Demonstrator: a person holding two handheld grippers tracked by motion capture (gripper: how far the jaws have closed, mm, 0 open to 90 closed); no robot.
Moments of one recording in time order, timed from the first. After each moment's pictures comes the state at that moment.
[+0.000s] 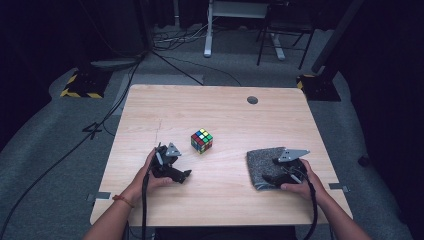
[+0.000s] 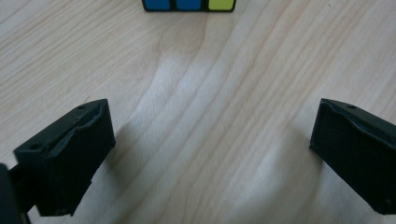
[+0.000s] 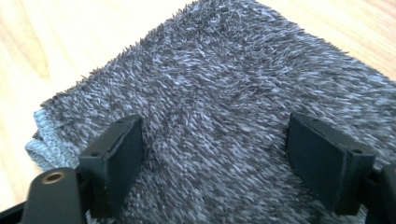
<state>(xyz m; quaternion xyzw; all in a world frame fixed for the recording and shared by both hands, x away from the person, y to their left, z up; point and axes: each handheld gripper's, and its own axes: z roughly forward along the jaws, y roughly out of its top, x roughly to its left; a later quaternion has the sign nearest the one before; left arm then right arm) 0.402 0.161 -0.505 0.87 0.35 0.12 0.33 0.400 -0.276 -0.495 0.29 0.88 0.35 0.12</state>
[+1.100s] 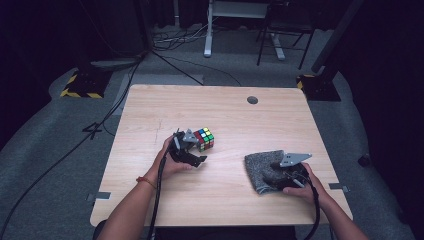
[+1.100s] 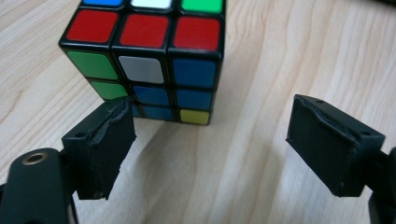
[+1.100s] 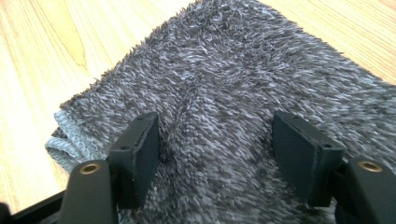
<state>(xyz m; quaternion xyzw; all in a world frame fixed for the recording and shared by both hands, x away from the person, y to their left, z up) 0.456 0.118 -0.491 0.87 0.30 0.09 0.38 0.385 -0.280 -0.494 0.26 0.89 0.36 0.10</state>
